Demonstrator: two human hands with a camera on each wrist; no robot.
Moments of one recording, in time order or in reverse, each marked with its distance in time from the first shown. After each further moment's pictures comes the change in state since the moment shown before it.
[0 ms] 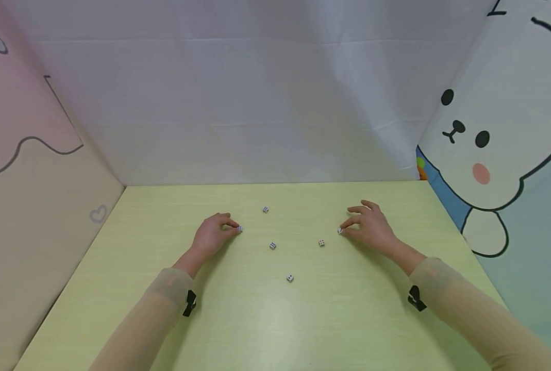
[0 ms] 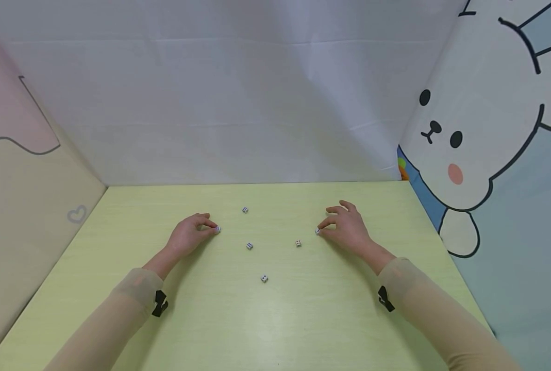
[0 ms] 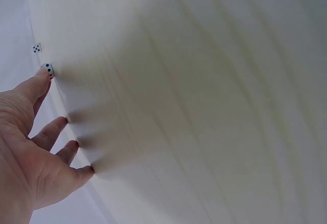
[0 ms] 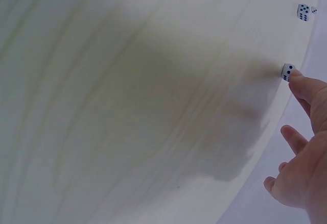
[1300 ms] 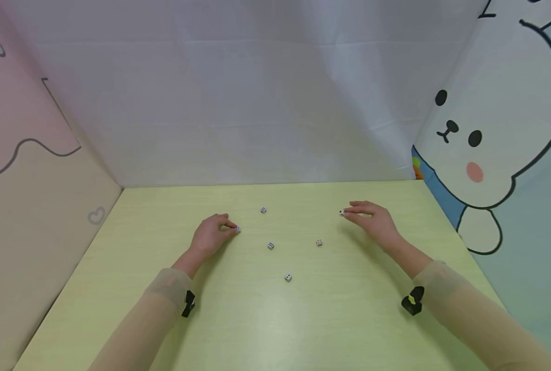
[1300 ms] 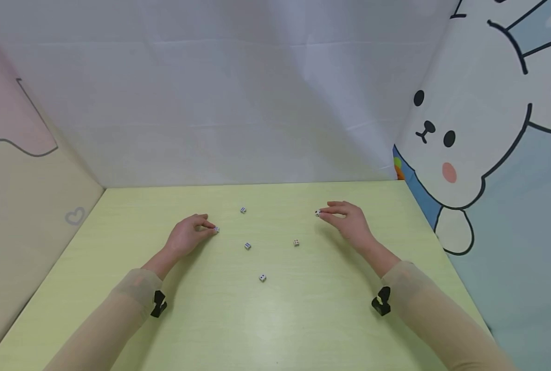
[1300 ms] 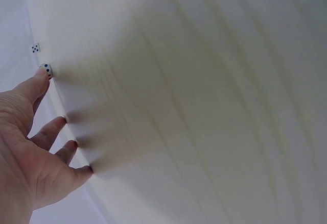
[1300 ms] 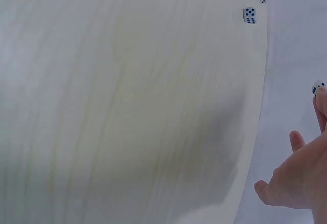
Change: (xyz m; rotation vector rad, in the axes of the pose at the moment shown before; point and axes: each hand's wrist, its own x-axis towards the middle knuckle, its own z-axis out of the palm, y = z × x) left_hand -0.001 -0.002 0.001 0.000 0.017 0.010; right_hand -0.010 -0.003 -0.018 0.615 0.093 0.300
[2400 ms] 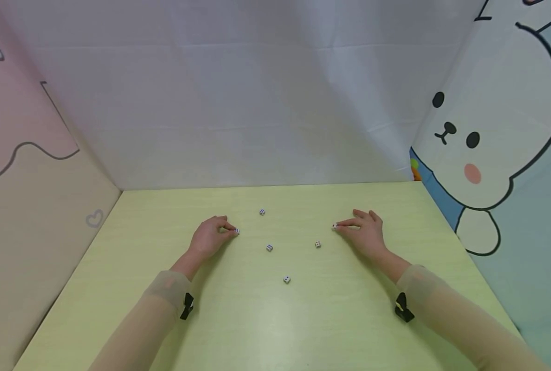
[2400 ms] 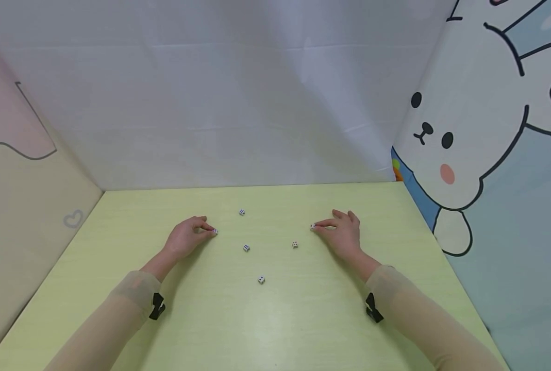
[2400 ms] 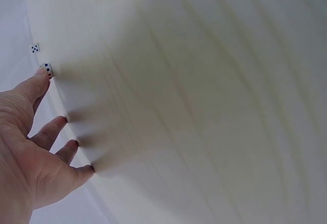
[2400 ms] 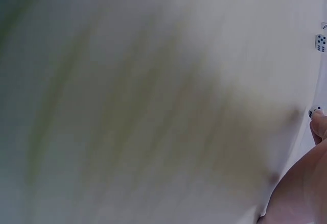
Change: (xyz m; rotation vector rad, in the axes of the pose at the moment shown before) left_hand 0.004 -0.002 0.001 -0.007 -0.013 -0.014; right_hand -0.001 0.026 0.035 -0.196 0.108 0.008
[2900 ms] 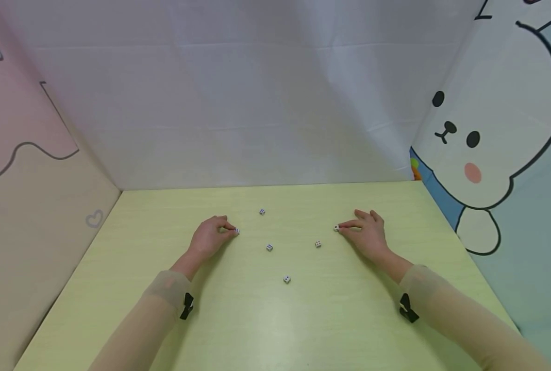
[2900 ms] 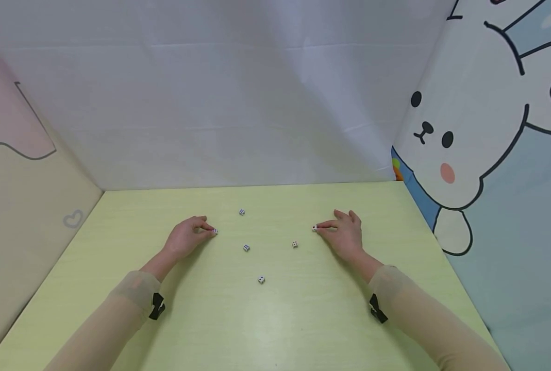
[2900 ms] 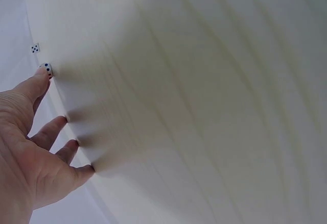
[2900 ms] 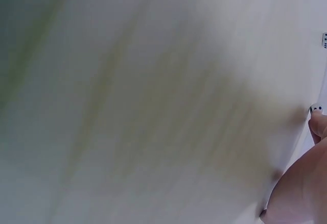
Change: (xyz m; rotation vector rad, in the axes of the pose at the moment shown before) left_hand 0.000 0.001 -0.001 0.002 -0.001 0.005; right_hand -0.004 0.003 -0.005 -0.108 -0.030 -0.090
